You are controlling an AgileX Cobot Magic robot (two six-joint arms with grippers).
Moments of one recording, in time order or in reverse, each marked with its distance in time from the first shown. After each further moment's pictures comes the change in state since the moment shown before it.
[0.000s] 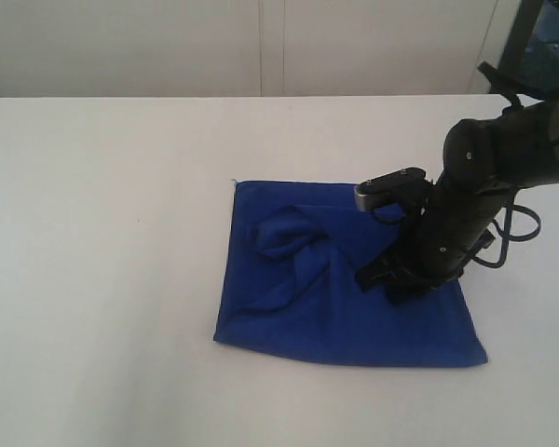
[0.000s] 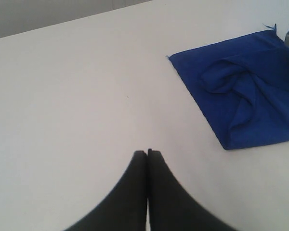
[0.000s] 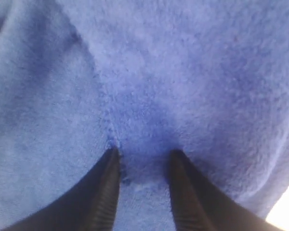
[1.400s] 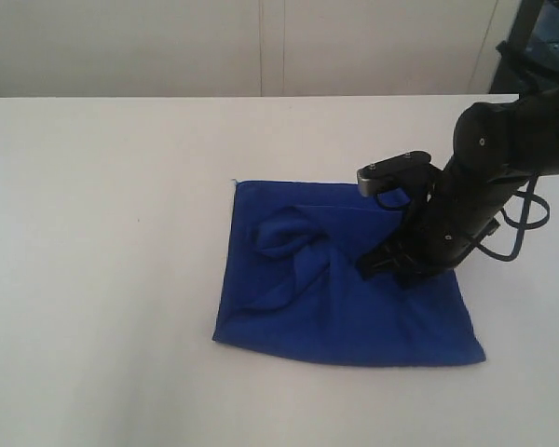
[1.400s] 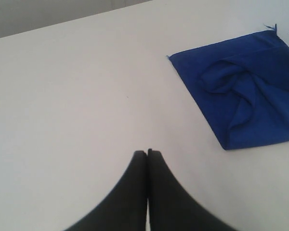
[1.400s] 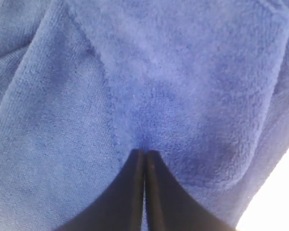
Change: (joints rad) left arm 0.000 0.000 0.000 0.000 0.000 0.000; right arm 0.000 -0.062 0.000 0.000 0.005 0.002
